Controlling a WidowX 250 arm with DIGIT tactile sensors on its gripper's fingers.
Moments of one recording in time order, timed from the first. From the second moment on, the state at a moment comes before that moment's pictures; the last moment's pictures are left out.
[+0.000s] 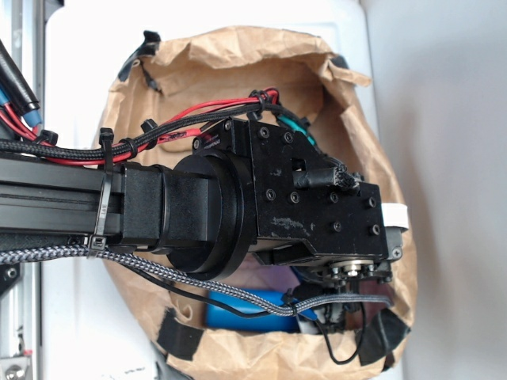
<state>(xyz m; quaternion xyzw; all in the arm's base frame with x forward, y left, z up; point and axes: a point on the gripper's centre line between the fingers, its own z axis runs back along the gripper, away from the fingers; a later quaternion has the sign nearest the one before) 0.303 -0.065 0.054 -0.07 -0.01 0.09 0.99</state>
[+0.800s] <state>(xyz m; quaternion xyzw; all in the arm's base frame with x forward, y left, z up) 0.280 -0.080 0.058 -0.20 -0.03 -0.10 0.97</state>
